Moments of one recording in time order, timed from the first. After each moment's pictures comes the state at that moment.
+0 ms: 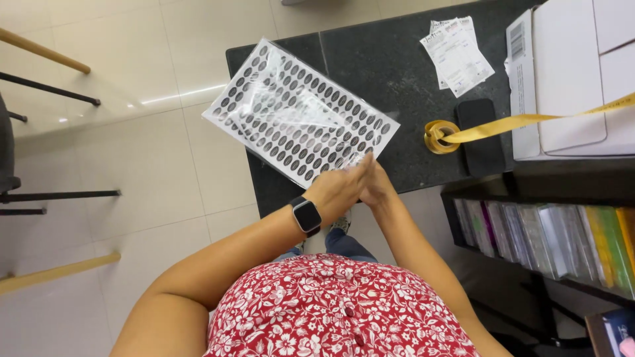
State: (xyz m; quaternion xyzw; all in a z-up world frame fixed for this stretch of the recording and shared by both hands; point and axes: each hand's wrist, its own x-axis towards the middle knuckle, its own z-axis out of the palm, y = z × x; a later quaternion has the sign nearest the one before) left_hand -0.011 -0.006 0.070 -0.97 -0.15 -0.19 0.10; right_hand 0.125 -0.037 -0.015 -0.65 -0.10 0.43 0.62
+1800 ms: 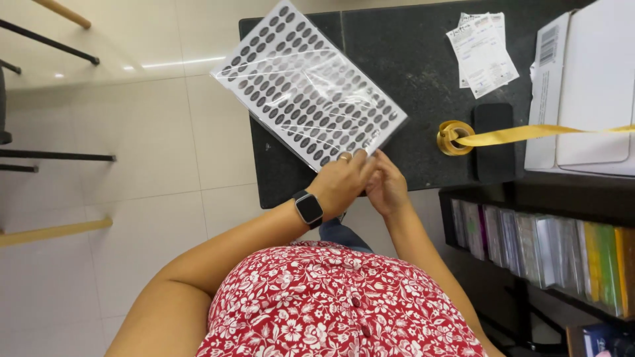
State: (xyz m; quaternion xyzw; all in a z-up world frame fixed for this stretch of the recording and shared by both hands) left_hand -0.007 -0.011 0.050 -0.95 -0.18 -0.27 0.05; right_hand 0.136 -0.076 0.001 -0.41 -0.04 0.63 0.66
